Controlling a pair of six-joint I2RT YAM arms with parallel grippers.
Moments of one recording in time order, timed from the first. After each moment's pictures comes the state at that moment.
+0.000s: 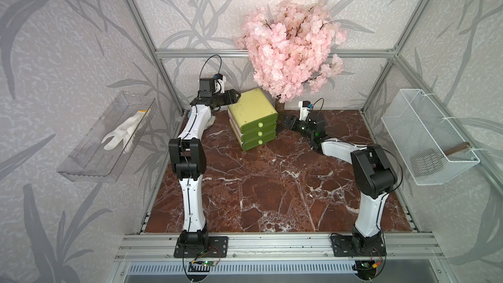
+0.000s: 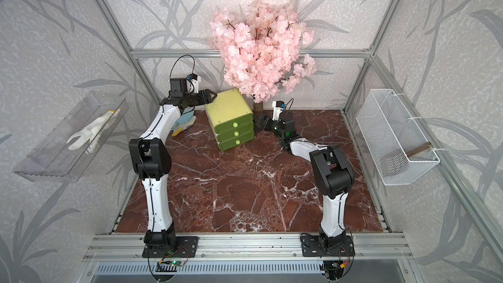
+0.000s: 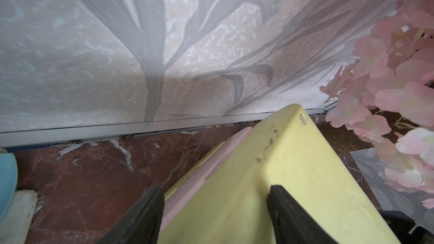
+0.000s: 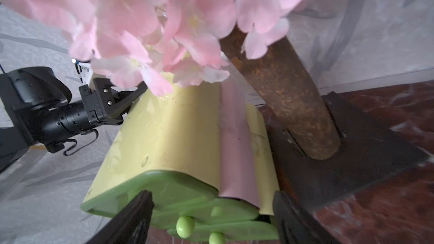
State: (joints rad) left arm -0.01 2.24 2.14 -0.43 0.50 -0.23; right arm 0.37 2.01 1.27 0.63 -0.39 0.74
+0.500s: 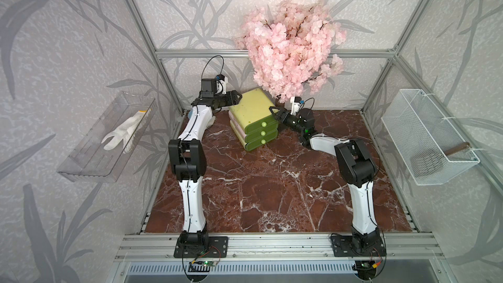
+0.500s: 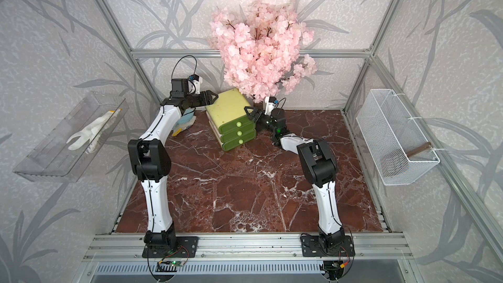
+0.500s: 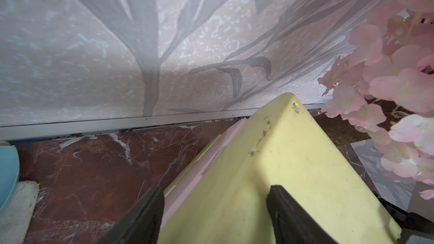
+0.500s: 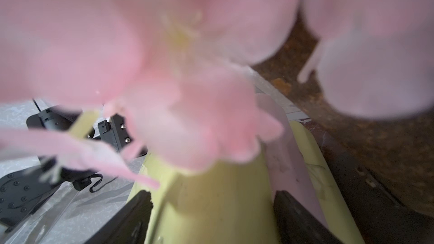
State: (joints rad) left arm -0.03 2.20 2.09 -0.44 0.48 -0.23; right arm 0.41 2.19 1.48 0.72 -0.42 0.92
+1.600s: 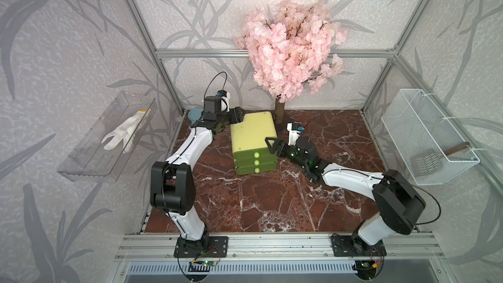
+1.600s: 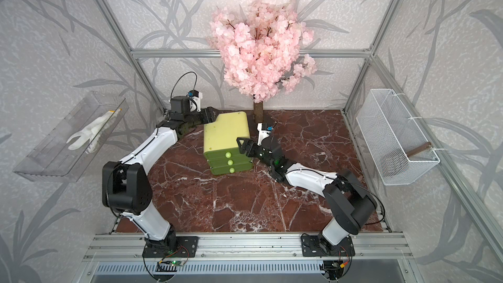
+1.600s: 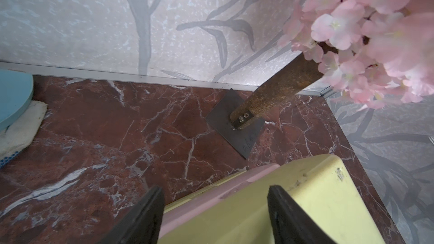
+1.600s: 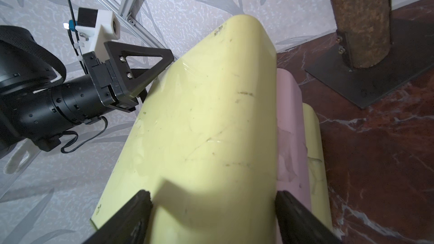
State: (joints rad) left arm -0.15 1.70 1.40 -0.20 0.33 -0.33; right arm 0.73 1.56 0.85 0.49 -0.03 0.75
